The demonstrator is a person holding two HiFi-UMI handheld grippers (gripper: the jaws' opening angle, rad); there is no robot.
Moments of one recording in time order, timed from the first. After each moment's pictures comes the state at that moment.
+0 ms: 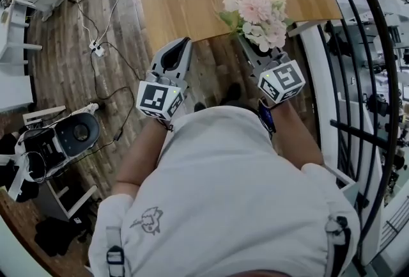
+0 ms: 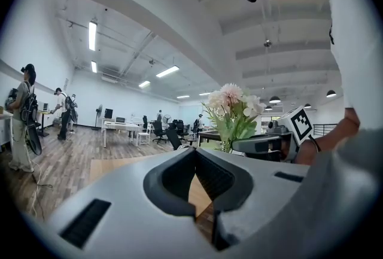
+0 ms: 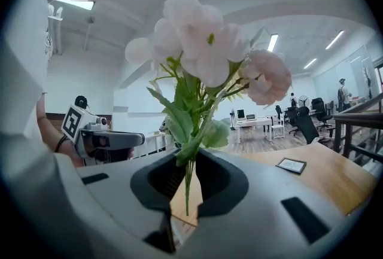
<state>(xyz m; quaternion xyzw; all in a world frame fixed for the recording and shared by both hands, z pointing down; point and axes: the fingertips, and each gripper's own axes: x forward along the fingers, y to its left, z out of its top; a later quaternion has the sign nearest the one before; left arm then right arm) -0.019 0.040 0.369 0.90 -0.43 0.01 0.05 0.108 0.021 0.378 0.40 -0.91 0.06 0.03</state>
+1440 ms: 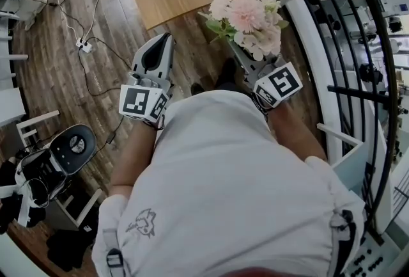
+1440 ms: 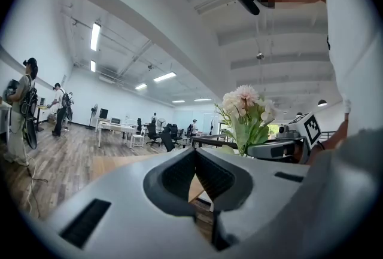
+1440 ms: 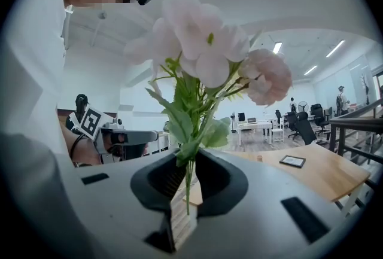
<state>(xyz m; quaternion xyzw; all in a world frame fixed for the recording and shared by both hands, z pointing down) -0.117 0.095 0.374 0.91 -0.40 -0.01 0.07 0.018 0.116 0.380 0.41 -0.91 0.05 0.04</state>
